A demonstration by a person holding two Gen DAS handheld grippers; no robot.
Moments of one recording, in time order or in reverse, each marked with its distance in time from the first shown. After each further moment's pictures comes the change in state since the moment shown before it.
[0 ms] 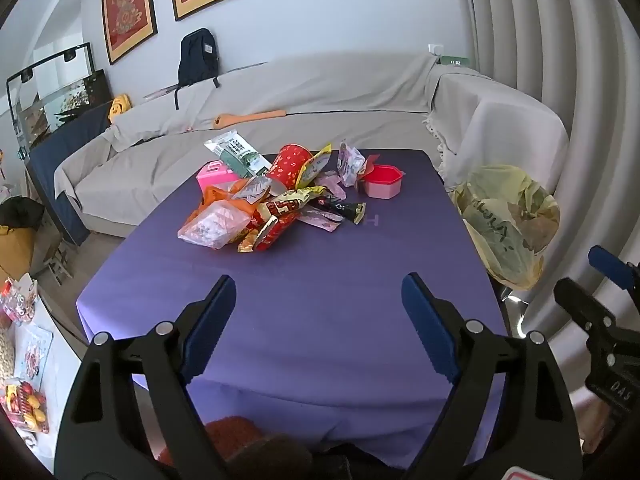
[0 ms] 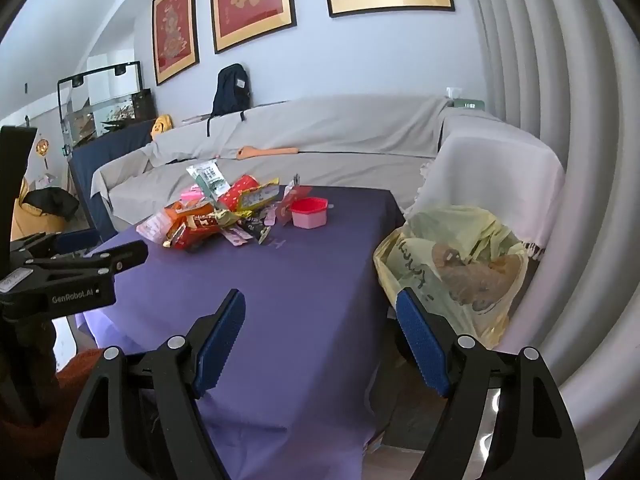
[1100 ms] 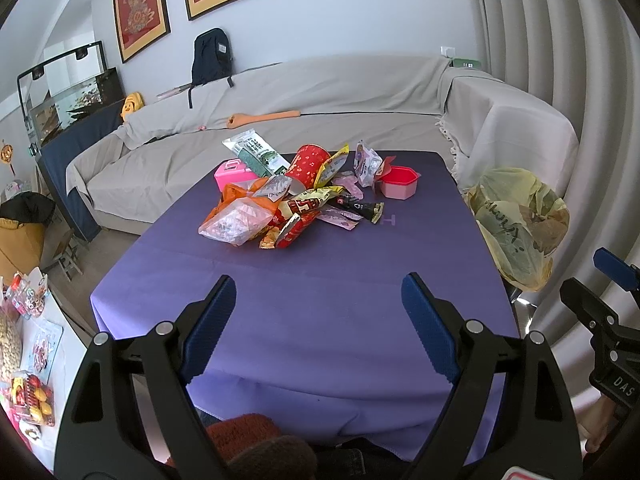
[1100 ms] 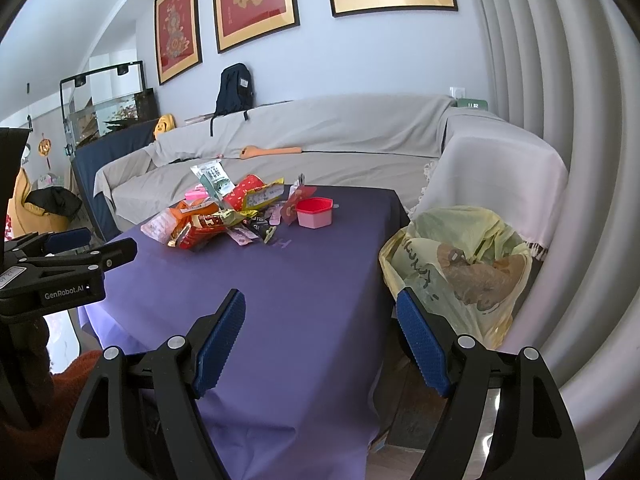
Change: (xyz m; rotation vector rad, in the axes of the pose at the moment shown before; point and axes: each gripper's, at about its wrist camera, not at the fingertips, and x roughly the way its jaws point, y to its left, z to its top) left arm -0.007 0.012 -0.002 -0.023 -0.005 0.030; right arm 0.001 0.005 -0.001 -0.006 -0.007 0.007
